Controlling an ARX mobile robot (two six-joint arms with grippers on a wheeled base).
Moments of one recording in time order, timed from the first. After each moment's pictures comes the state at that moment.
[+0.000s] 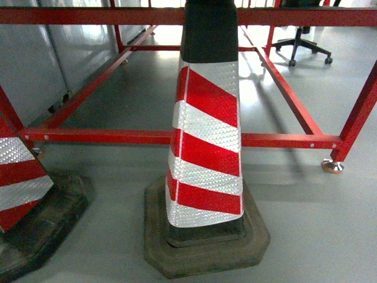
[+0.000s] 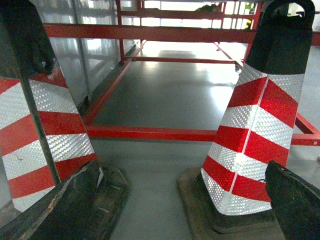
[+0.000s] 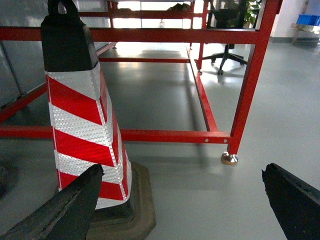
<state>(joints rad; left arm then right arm) 0.00 0.01 0.01 0.00 0.00 -0.01 0.00 0.00 0.01 -0.01 0.00 0.00</state>
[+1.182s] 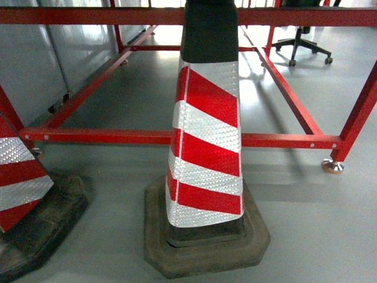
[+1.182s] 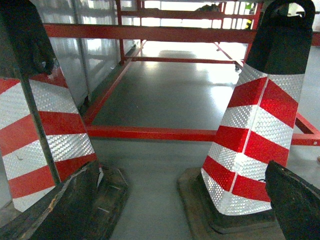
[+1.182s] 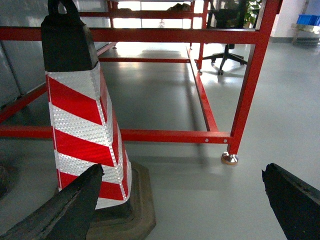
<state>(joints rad) 0.00 0.01 0.01 0.00 0.00 -0.01 0.00 0.00 0.01 -0.01 0.00 0.00</state>
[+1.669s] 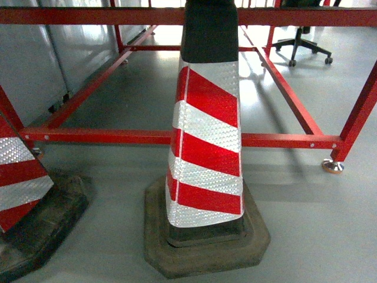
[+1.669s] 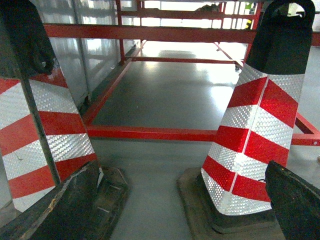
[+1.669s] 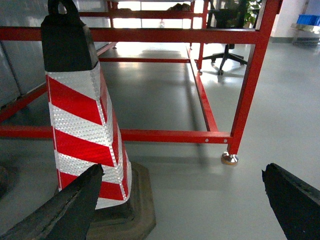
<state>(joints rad) 0.00 0.01 0.01 0.00 0.00 -0.01 0.00 0.00 0.01 -0.01 0.00 0.00</state>
